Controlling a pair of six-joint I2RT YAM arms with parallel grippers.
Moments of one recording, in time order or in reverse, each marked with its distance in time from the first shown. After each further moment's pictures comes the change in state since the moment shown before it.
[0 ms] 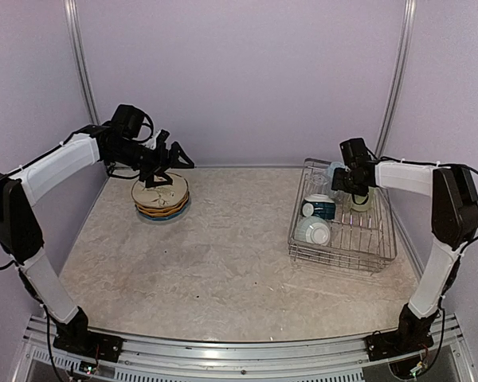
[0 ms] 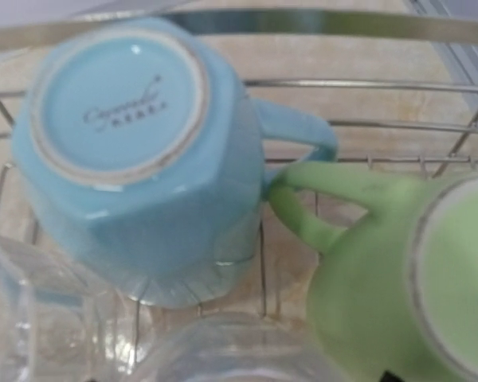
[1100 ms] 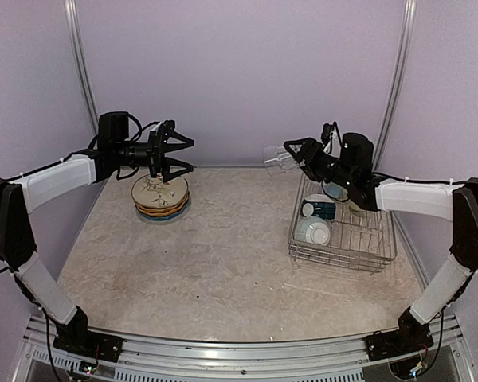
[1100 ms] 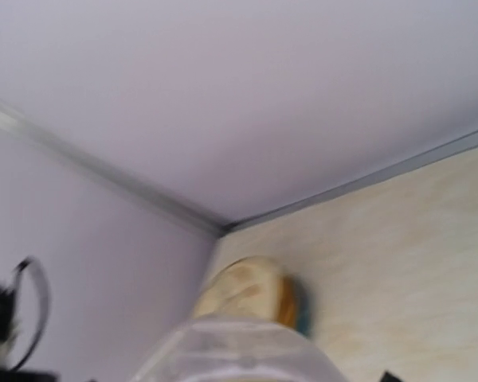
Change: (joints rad) left arm 0.051 -0.071 -0.274 0.713 0.604 -0.428; right arm 0.185 -0.250 -0.270 0.734 -0.609 0.475
